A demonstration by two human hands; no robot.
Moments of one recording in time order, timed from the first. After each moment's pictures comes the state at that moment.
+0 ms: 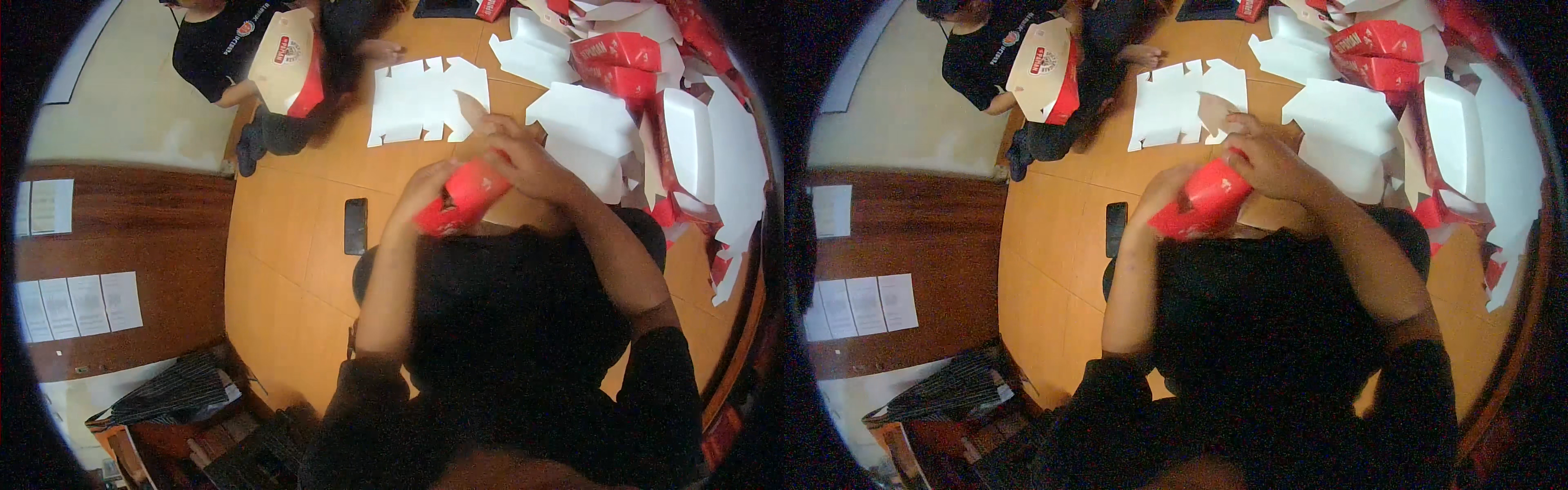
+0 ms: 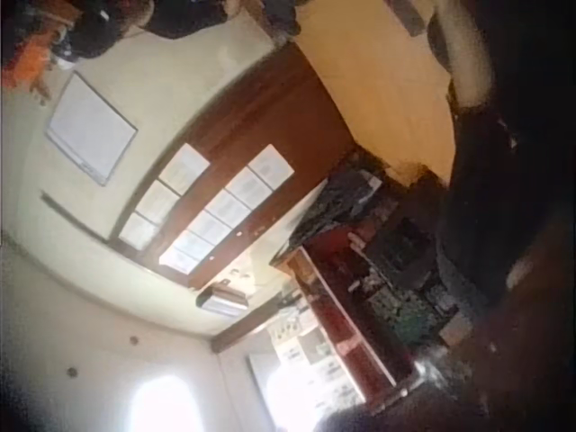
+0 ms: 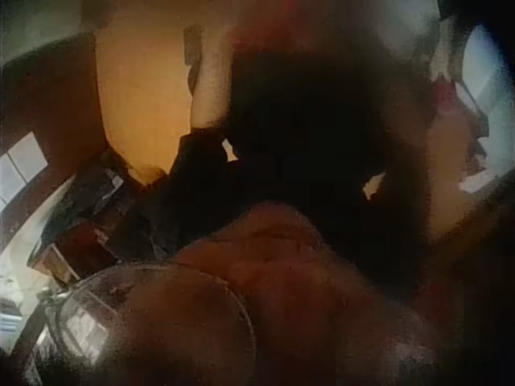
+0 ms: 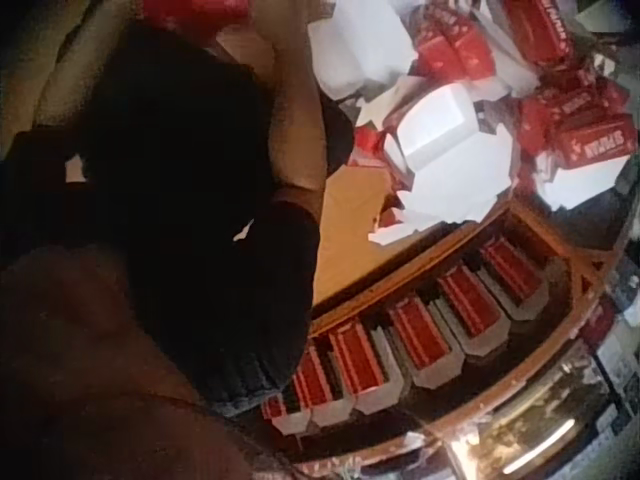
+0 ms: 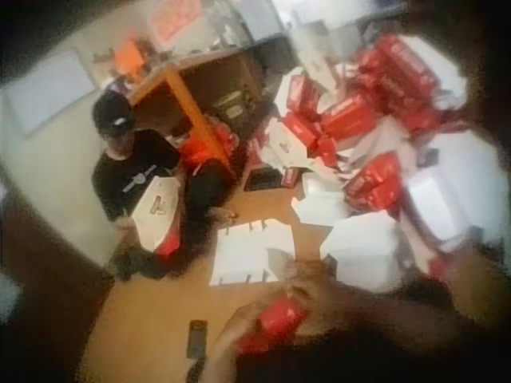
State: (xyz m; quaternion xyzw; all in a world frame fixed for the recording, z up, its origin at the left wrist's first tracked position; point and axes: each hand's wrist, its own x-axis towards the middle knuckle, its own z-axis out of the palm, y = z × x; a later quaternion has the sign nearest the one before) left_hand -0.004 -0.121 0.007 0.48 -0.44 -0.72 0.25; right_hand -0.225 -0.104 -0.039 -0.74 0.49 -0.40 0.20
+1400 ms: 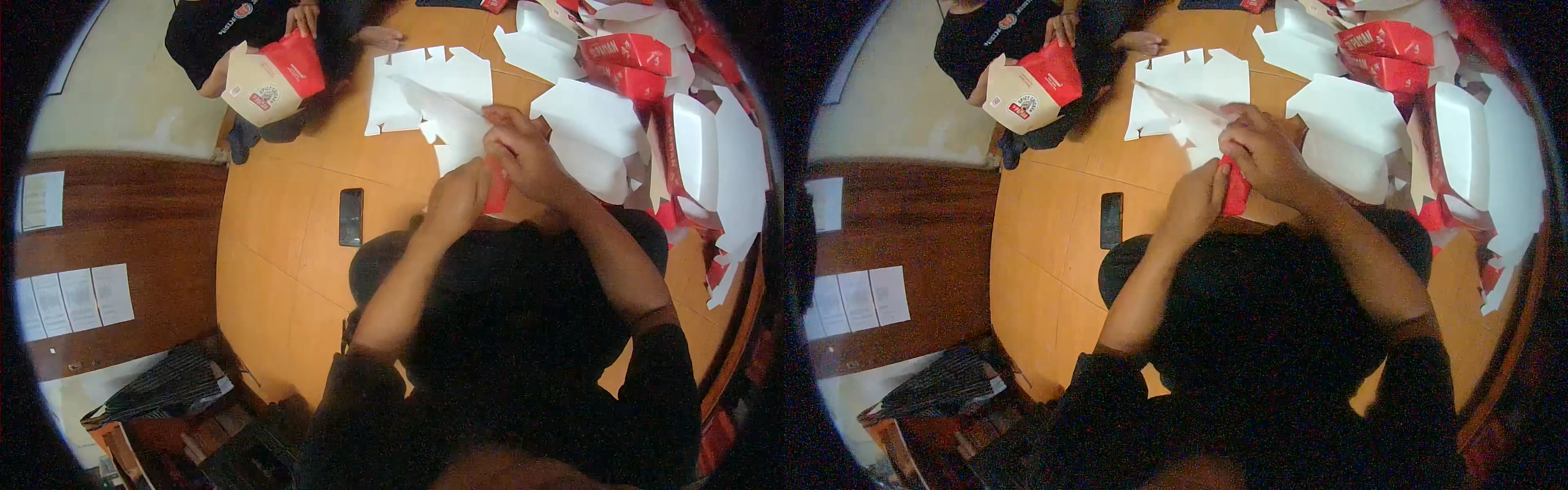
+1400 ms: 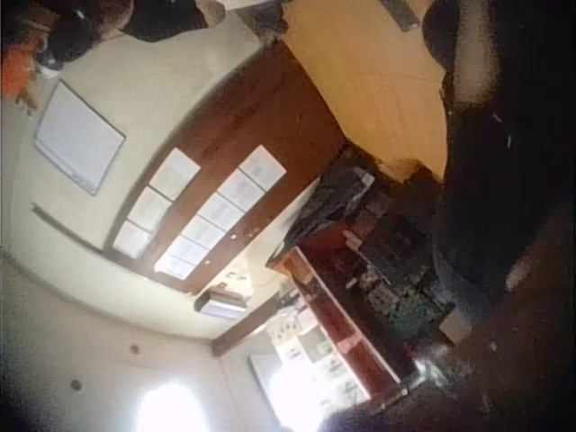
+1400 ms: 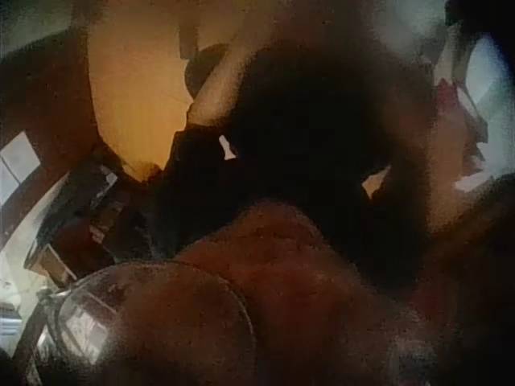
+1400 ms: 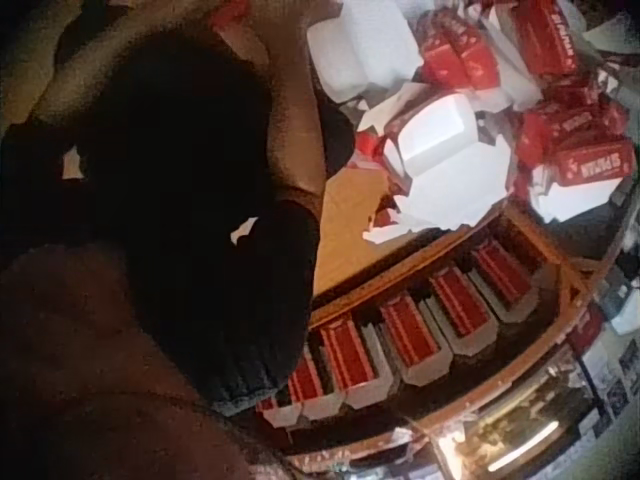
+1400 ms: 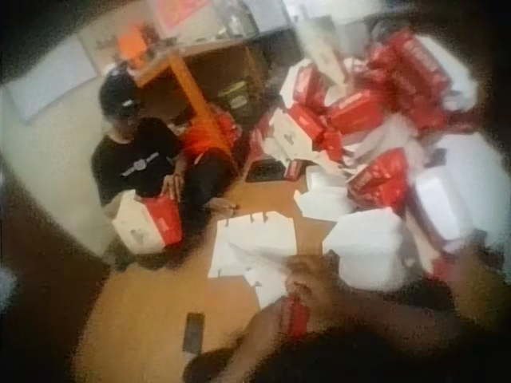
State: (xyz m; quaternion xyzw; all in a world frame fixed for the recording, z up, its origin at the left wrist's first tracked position) left_hand -0.030 -0.098 -0.023 0.46 -0.81 -0.27 0.24; right_hand -0.212 -0.100 -0.019 -0.75 0.48 -0.42 0.18
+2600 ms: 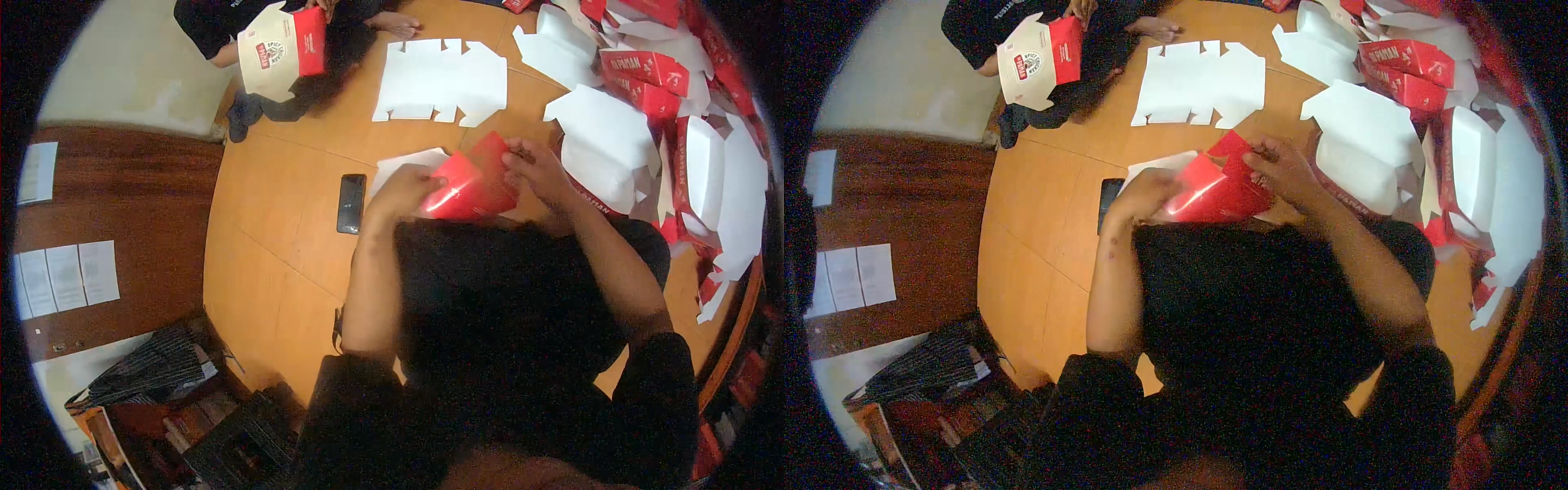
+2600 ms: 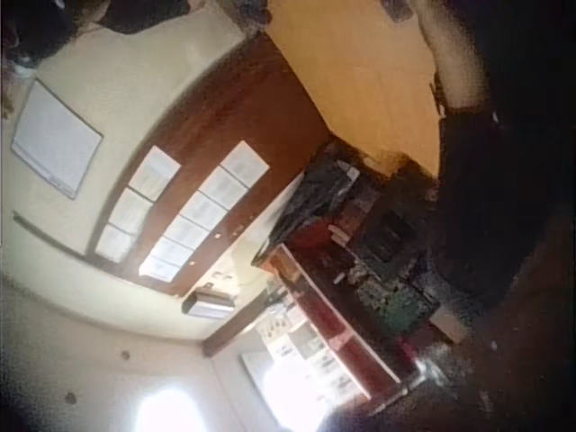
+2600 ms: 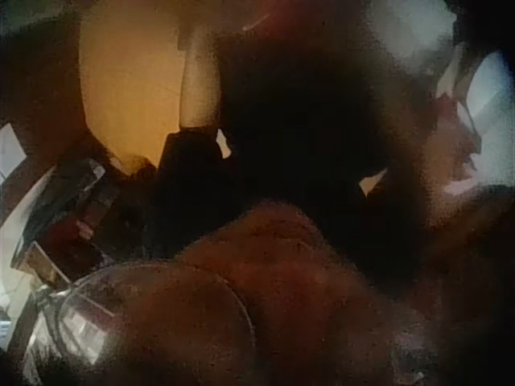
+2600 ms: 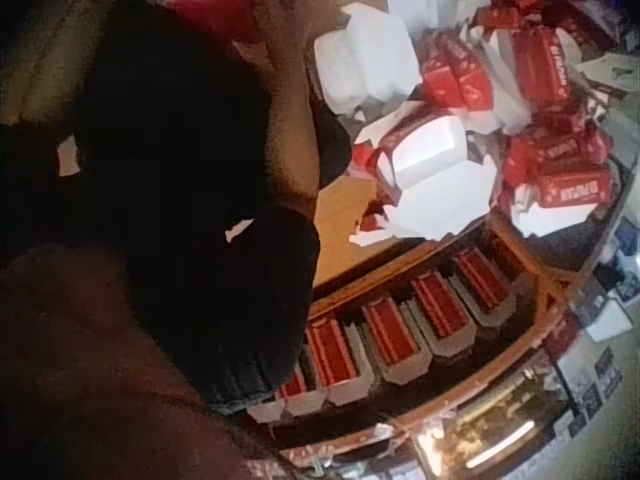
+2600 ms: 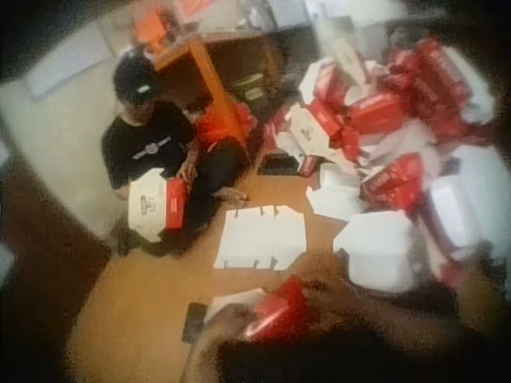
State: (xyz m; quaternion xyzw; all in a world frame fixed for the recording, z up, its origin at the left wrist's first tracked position) left_hand 0.073 -0.139 -0.024 0.54 -0.62 -0.57 0.05; right_hand -0.202 -0.099 -0.079 -0.46 0.47 -0.43 0.62
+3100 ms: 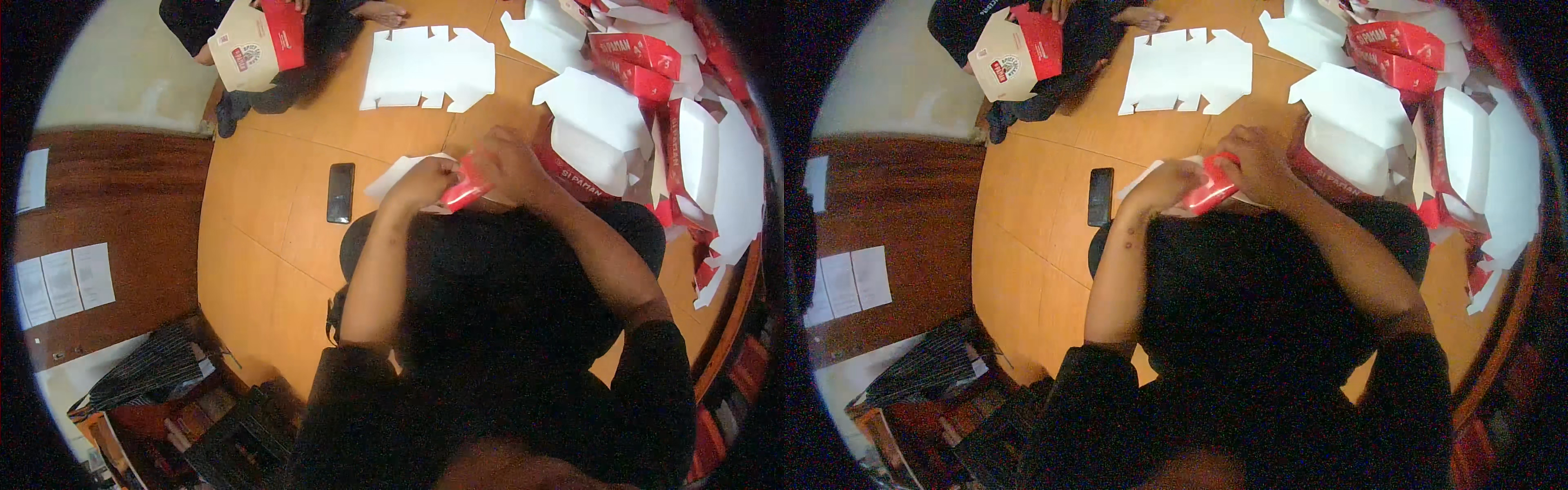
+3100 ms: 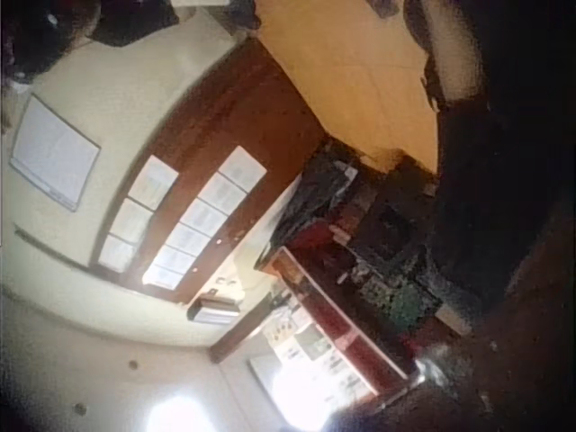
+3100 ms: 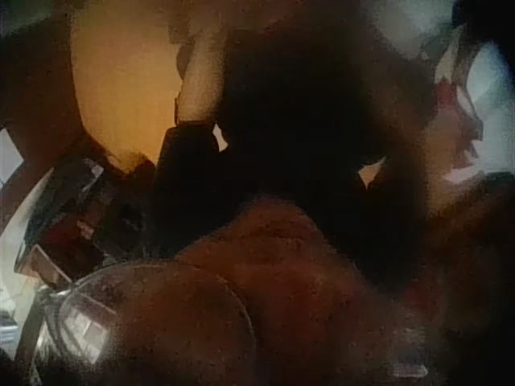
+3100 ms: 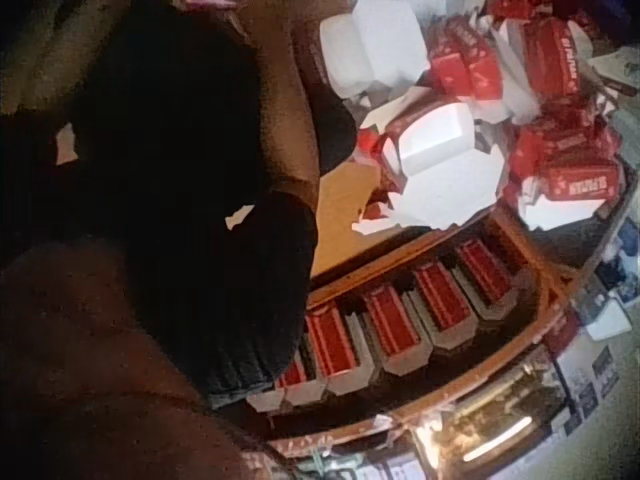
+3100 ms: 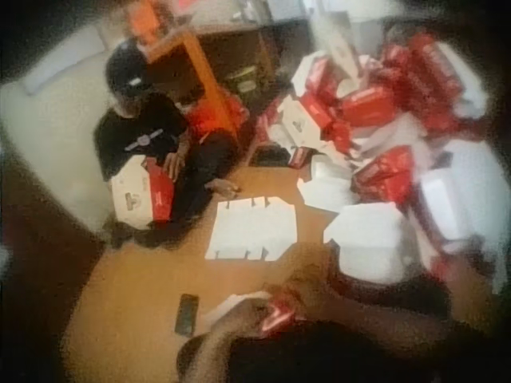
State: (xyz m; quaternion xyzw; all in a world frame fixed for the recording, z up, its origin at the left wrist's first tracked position) left_hand 0.031 -0.119 -0.048 0.52 -0.63 -0.58 0.06; right_hand -0.181 -0.091 -0.071 -0.74 0.49 -0.36 0.28
